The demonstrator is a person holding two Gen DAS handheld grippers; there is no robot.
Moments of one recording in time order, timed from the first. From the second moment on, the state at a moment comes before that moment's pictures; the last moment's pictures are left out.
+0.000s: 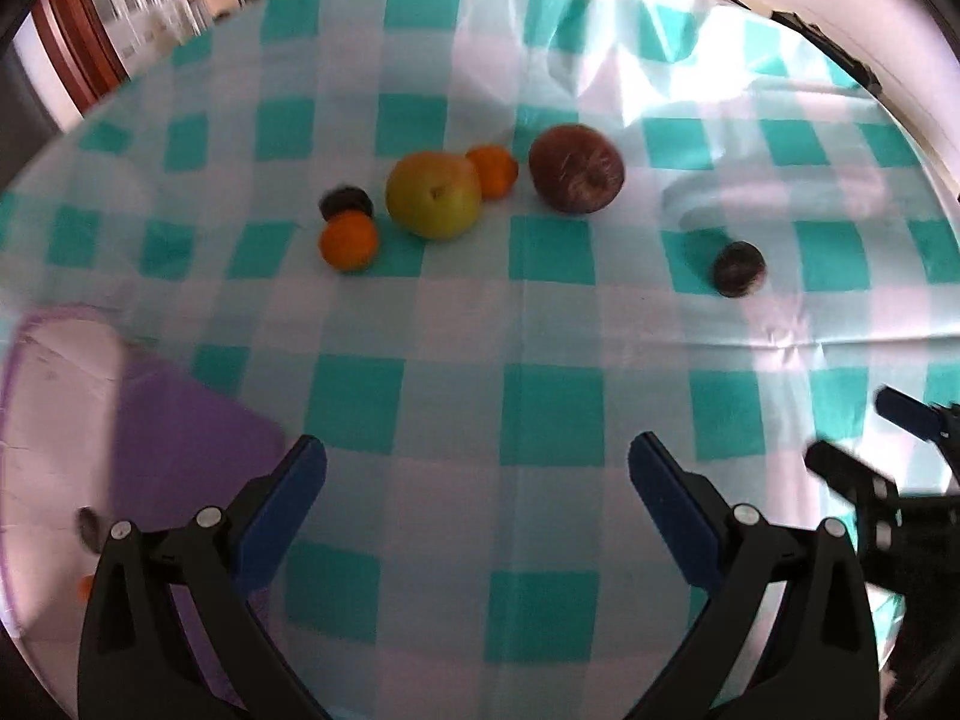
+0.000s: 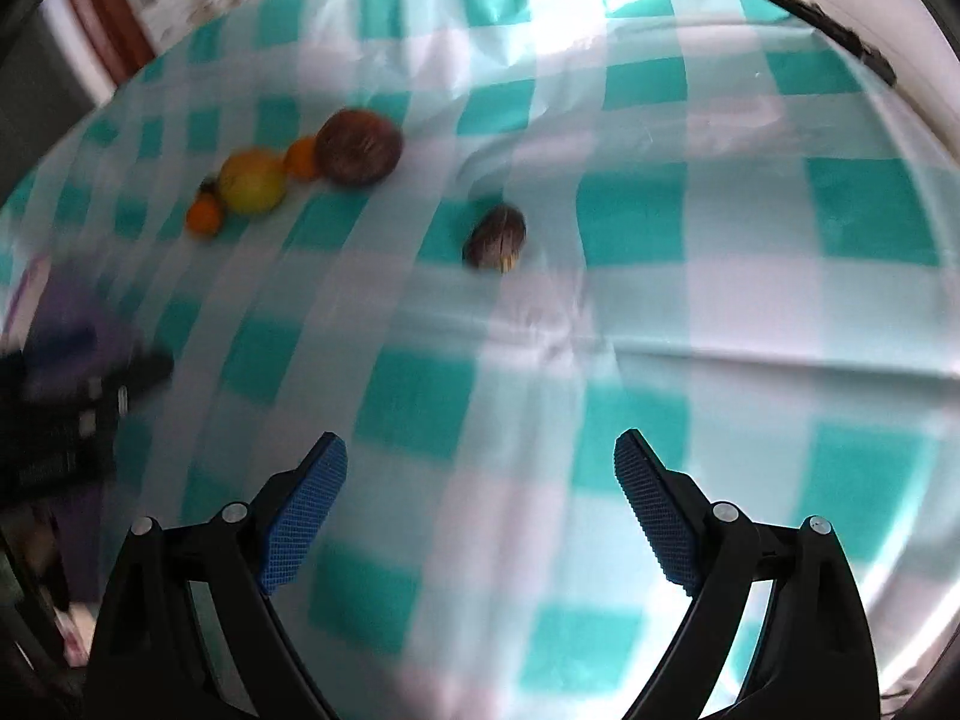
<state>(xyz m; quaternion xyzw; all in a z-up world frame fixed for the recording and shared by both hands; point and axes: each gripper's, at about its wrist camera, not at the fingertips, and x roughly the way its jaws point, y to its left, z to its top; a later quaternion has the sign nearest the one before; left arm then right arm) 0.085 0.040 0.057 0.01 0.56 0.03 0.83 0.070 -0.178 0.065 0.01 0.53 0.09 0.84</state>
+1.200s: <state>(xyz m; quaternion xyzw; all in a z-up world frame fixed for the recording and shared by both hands) 0.193 0.120 -0.009 -0.02 0.49 0.16 0.86 0.171 -0.114 0.017 -0.02 0.45 0.05 0.89</state>
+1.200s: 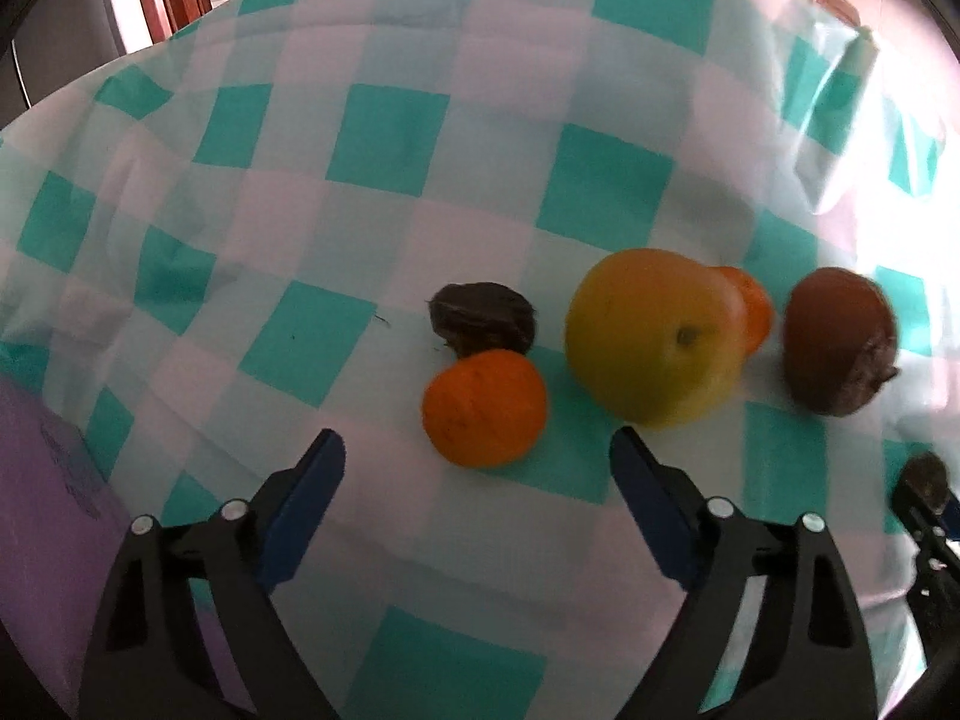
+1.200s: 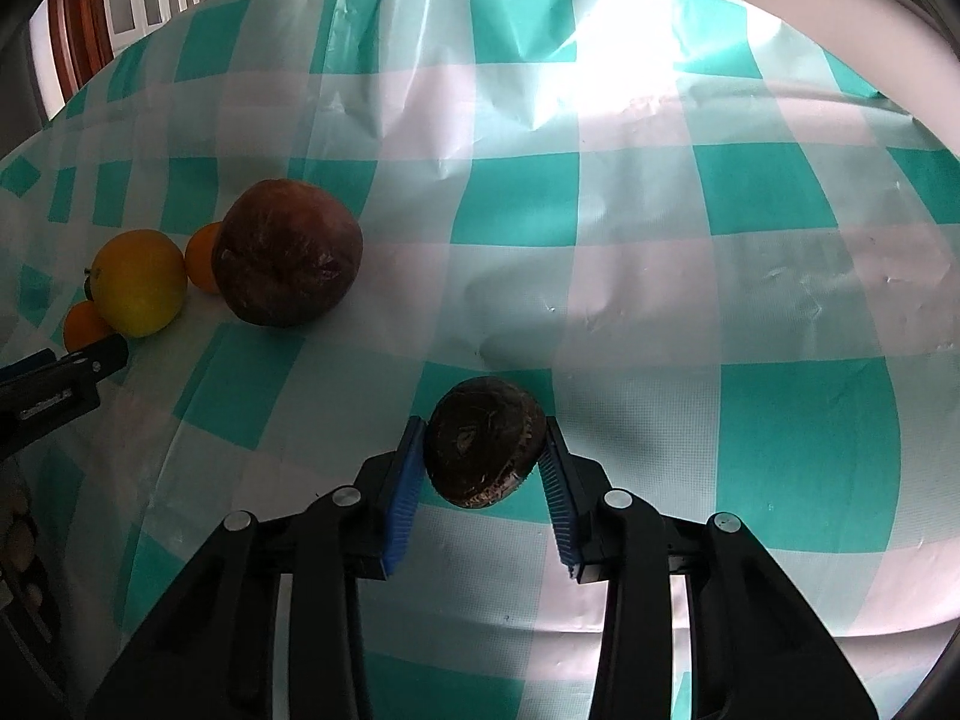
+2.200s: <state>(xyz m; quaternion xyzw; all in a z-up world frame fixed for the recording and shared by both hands) -0.009 0.010 0.061 -0.02 0.52 0.01 0.85 -0.005 -0.184 0.060 0.02 0.50 0.15 0.86</state>
